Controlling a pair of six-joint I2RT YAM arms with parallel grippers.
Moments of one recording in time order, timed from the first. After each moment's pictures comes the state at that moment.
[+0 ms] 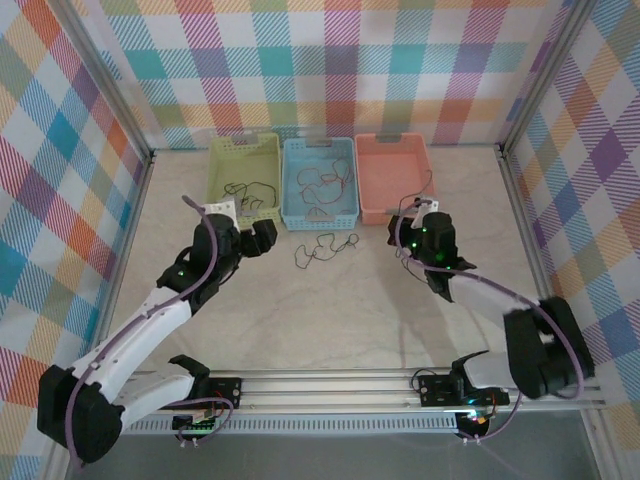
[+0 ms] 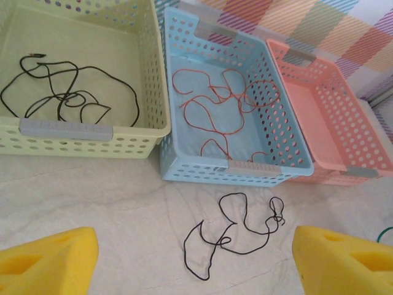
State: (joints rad) left arm -0.46 0.99 0.75 -0.23 -0.13 -0.52; right arm 0.34 1.27 0.59 0.37 -0.09 0.50
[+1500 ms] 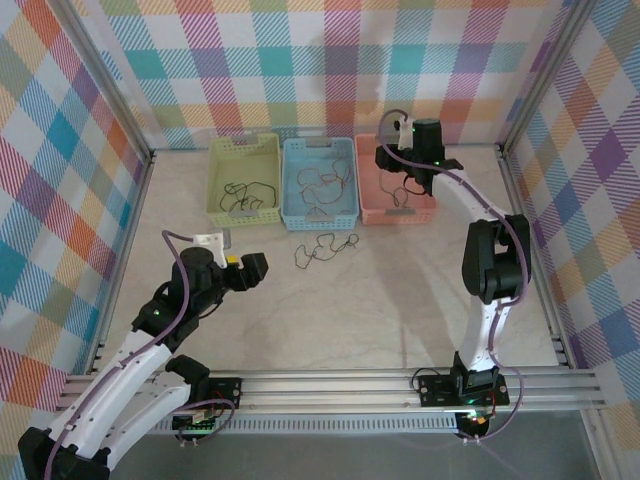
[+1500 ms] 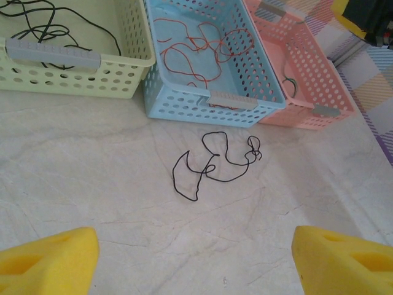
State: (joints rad) left arm -0.46 0.68 0.59 -0.39 0.01 -0.53; right arm 0.21 1.97 1.62 -0.21 -0.24 0.16
